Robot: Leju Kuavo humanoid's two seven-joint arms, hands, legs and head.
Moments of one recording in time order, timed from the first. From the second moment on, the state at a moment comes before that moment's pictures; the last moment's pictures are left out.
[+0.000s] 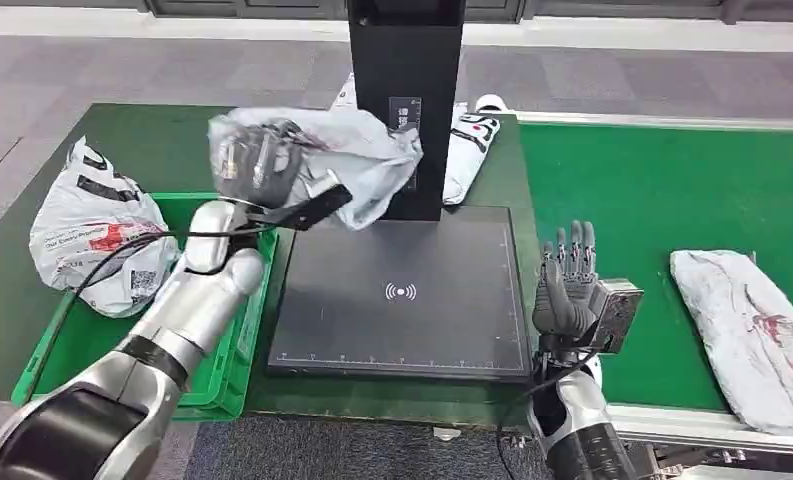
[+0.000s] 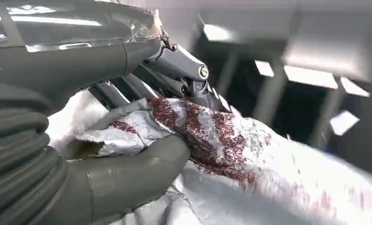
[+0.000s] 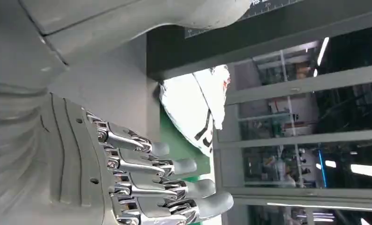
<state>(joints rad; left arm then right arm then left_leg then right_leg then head) -0.82 -0.02 -0.39 -0.76 -0.97 0.69 -0.14 -0.24 0.07 0.13 -1.12 -0.28 -0.15 -0.61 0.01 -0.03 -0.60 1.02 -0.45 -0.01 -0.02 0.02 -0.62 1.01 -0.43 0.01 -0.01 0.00</state>
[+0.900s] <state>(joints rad) -0.87 0.27 -0.13 -0.47 -1.45 -0.01 0.10 -0.22 0.08 0.08 -1.11 -0.25 -0.09 -0.55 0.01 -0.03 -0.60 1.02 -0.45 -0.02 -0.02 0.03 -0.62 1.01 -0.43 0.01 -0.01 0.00</state>
